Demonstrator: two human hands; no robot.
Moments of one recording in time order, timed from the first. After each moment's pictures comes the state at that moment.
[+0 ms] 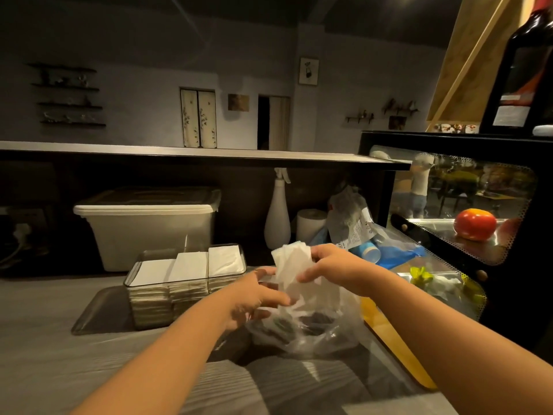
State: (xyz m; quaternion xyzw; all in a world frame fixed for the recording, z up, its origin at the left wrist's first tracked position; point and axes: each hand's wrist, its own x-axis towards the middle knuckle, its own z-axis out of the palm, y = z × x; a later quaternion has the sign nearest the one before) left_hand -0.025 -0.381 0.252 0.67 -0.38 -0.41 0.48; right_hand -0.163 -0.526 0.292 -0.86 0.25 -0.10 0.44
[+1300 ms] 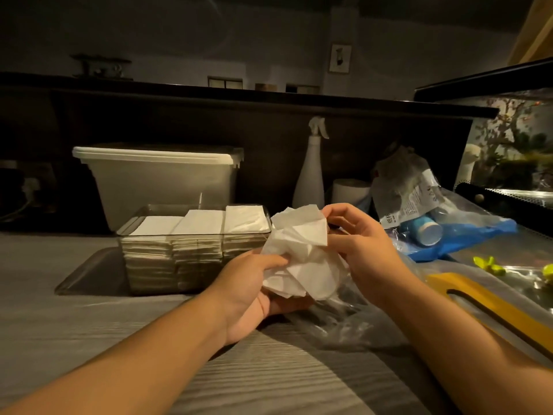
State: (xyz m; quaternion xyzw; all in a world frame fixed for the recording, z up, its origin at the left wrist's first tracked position) left_hand -0.007 -0.376 0.188 0.48 -0.25 -0.44 0.71; right_hand -0.114 -0.513 0.210 -0.70 0.12 -0.38 0.60
